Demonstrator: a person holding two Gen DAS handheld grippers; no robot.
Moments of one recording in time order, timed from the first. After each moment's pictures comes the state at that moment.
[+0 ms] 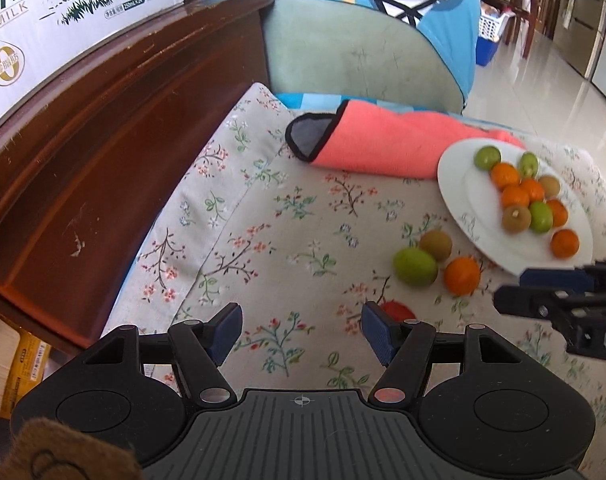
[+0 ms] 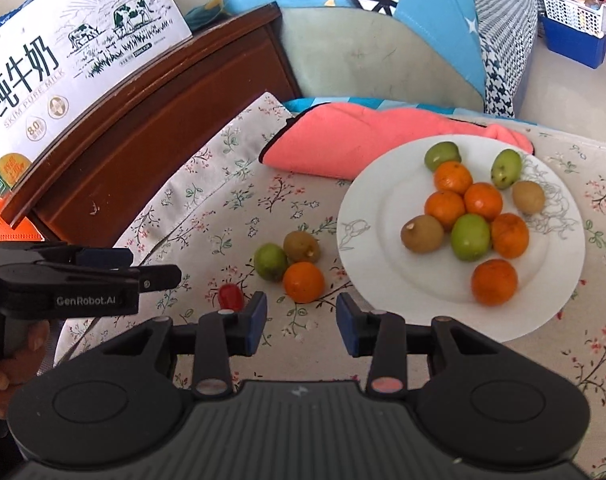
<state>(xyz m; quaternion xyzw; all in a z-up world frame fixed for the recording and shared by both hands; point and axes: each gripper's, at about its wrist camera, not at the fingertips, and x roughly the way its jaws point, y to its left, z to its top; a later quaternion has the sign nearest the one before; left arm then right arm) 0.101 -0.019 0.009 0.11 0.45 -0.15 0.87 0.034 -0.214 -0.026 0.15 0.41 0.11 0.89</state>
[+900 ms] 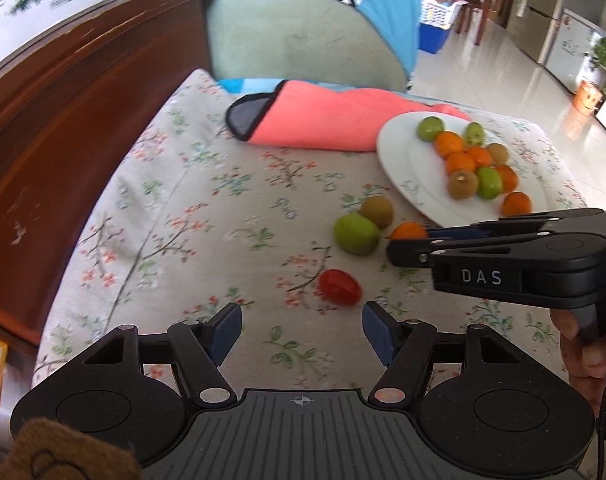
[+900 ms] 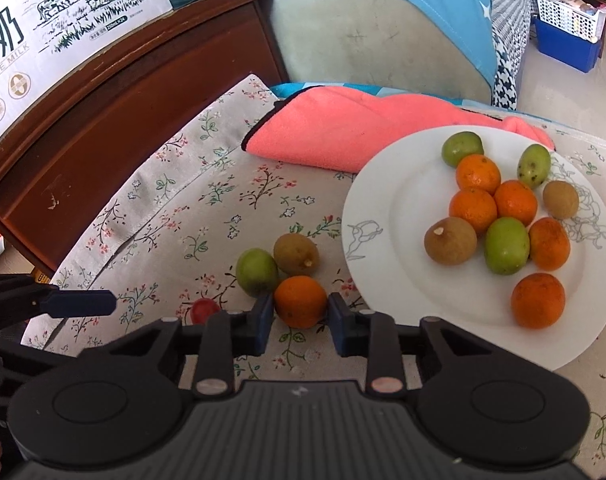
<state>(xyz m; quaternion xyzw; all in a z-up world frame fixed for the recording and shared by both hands) 0.084 -0.030 -0.007 0.11 0.45 -0.23 0.86 0.063 -0.194 -0.050 0.13 0.42 0.09 0.89</state>
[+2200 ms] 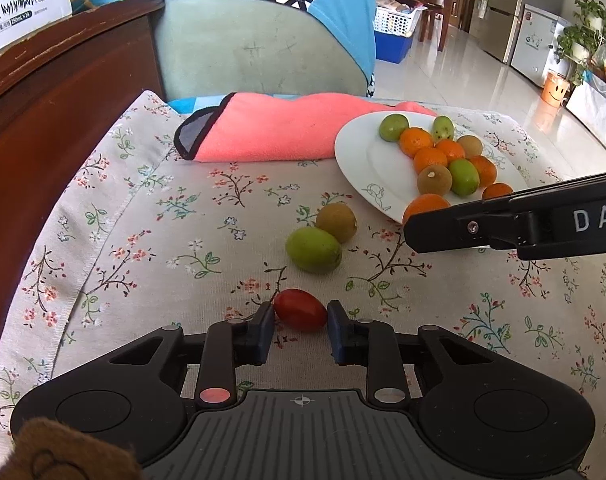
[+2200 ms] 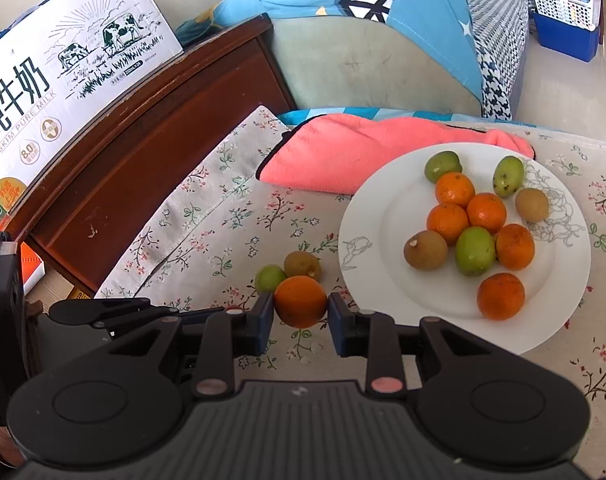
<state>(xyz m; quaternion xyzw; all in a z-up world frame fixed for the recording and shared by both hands) 0.086 -0.053 -0.031 0.12 0.41 -0.28 0.86 0.040 -0.219 -0.021 0.18 0.40 0.10 0.89</state>
